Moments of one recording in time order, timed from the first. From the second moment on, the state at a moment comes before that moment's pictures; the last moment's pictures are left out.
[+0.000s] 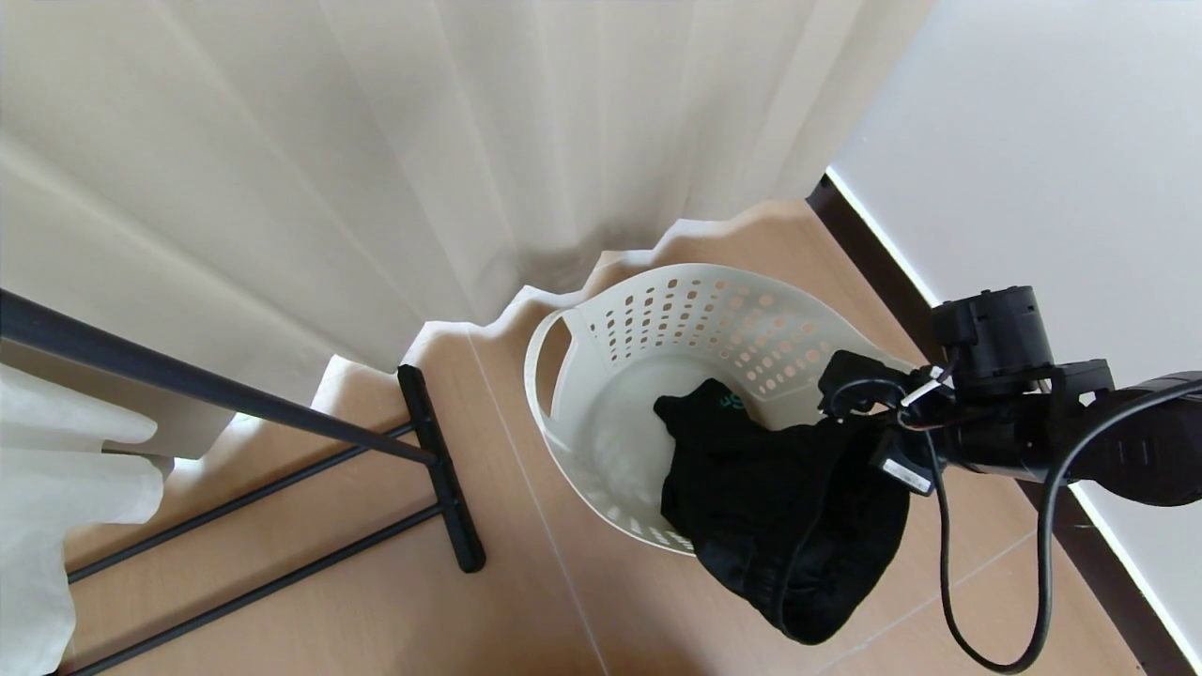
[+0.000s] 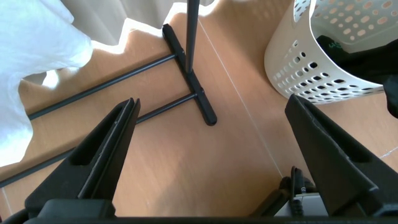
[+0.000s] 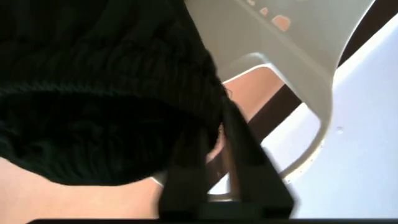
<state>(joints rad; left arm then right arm) 0.00 0.01 -0.03 0.08 -0.05 -0.02 0.29 1.77 -0.93 -0.13 -0.29 -0.74</state>
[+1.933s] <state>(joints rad) 0.00 0.01 -0.03 0.08 -0.05 -0.02 0.63 1.17 -0.71 -0.13 -0.27 -0.19</state>
